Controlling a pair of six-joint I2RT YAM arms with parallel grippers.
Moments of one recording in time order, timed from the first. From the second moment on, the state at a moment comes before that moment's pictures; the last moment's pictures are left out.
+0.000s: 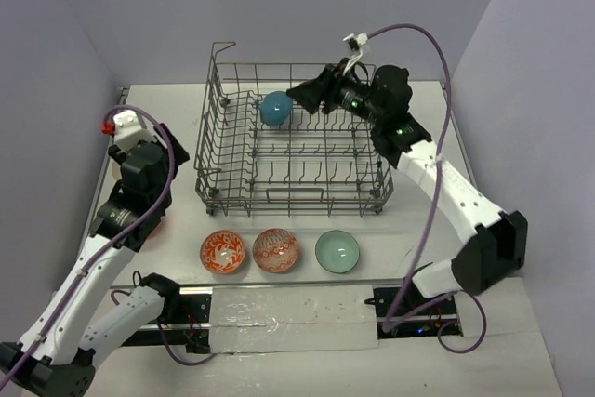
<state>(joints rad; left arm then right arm) -0.44 0.82 0.92 -0.38 -0.70 -0.42 0.40 1.46 1.33 0.23 -0.51 0.58</state>
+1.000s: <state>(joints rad) 0.12 0.97 1.00 -0.42 -0.63 -0.51 0.84 1.50 1.38 -0.23 -0.45 0.11</state>
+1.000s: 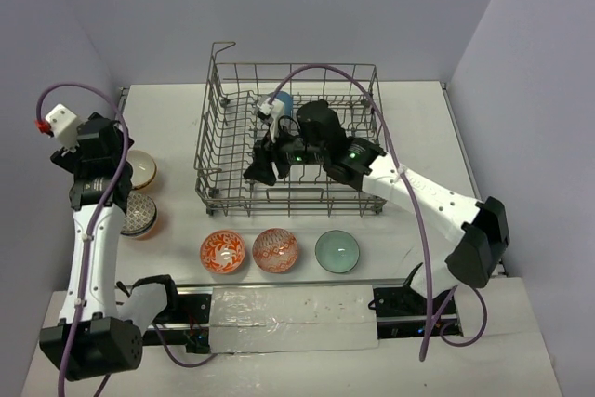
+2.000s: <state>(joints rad) 0.33 1.18 0.97 -0.39 -0.26 -0.47 0.84 1.25 1.17 -0.19 -0.48 0.07</state>
